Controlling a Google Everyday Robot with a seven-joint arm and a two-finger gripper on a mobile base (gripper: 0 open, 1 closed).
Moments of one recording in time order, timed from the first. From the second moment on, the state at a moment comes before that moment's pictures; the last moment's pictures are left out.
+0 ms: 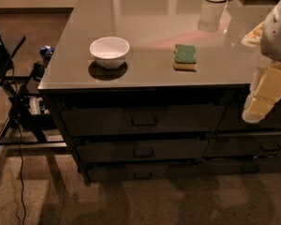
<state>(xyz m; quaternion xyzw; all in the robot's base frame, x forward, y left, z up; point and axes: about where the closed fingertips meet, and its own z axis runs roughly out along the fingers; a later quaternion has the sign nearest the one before) 0.438 -0.217 0.976 -0.60 0.78 -0.03 0.16</state>
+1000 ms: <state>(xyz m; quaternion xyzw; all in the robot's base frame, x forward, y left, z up) 0.402 -0.172 0.890 -0.62 0.77 0.03 0.14</state>
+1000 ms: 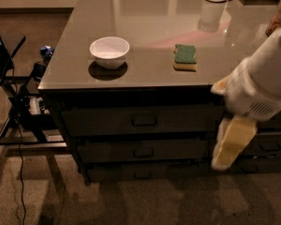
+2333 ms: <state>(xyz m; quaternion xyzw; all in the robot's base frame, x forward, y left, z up) 0.361 -0.147 0.782 -0.61 0.78 0.10 0.08</state>
